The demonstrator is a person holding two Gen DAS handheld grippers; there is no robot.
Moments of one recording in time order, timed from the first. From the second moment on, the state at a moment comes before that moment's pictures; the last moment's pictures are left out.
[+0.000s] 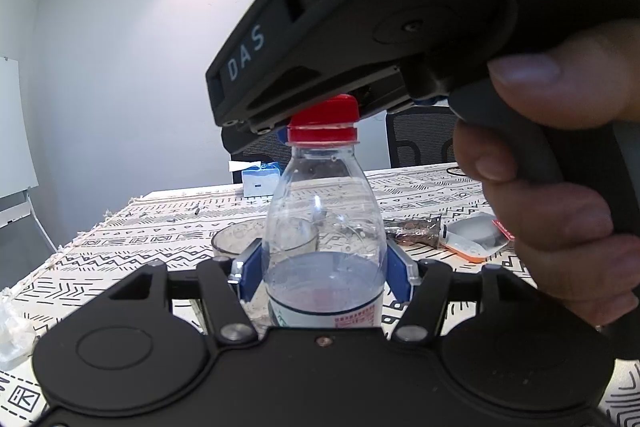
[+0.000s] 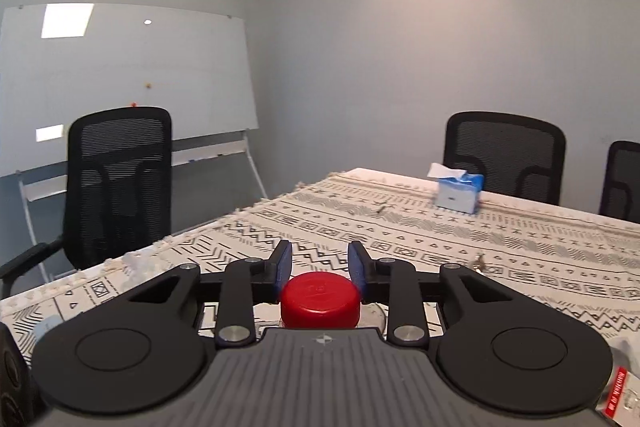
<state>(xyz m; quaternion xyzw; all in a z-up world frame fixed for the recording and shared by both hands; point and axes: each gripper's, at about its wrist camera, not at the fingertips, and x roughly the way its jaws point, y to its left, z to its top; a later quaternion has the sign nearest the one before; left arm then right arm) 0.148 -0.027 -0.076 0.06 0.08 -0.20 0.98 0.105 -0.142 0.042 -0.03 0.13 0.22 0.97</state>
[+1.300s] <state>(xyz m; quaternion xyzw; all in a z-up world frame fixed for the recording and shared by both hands) 0.117 -0.030 -0.066 0.05 0.08 -0.21 0.97 0.085 -0.171 0.027 -0.04 0.09 0.27 0.96</state>
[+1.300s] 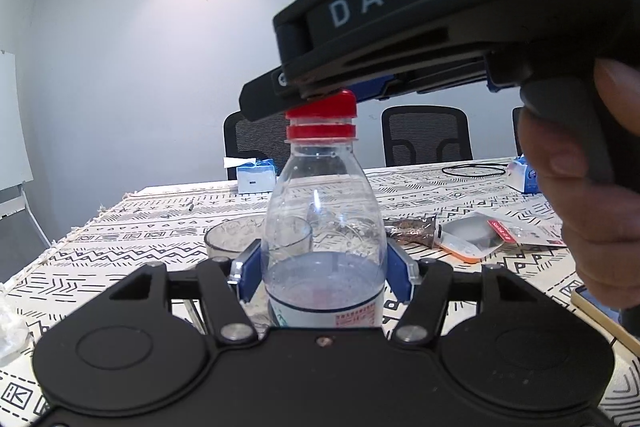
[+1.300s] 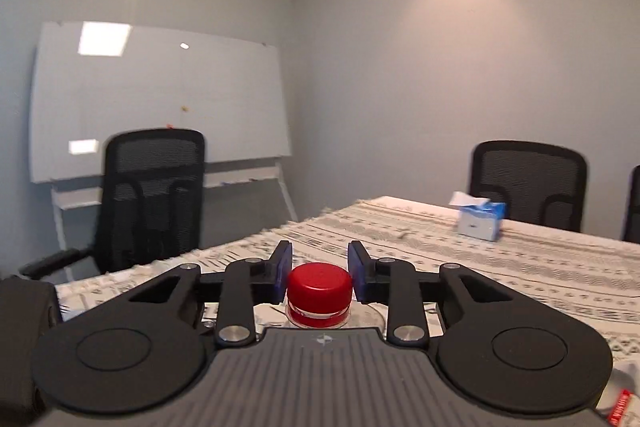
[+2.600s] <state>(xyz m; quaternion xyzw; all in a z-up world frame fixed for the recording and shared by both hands) 0.159 -0.032 -0.073 0.04 0.09 -0.22 0.97 0.096 -0.246 0.021 -0.04 0.06 0.41 0.91</state>
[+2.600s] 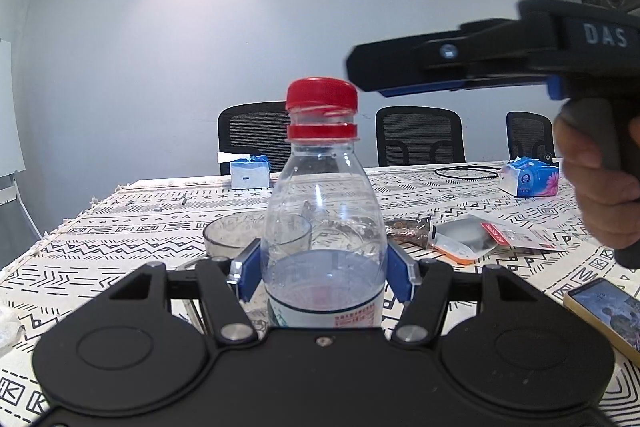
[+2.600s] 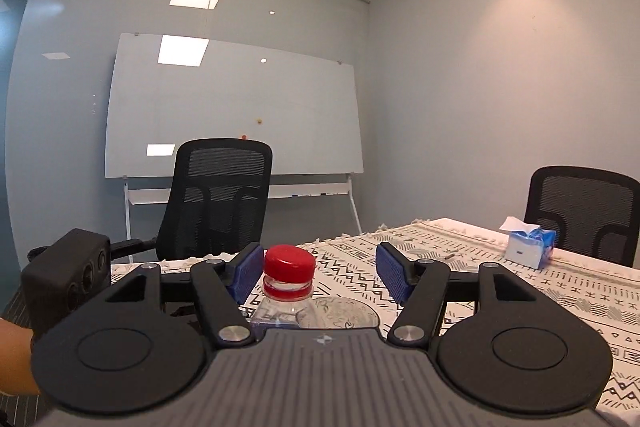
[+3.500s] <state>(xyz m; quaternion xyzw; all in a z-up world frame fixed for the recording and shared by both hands) 0.159 -0.031 -0.074 0.04 0.09 -0.22 0.97 0.109 -0.253 0.008 0.06 0.14 0.23 0.96</state>
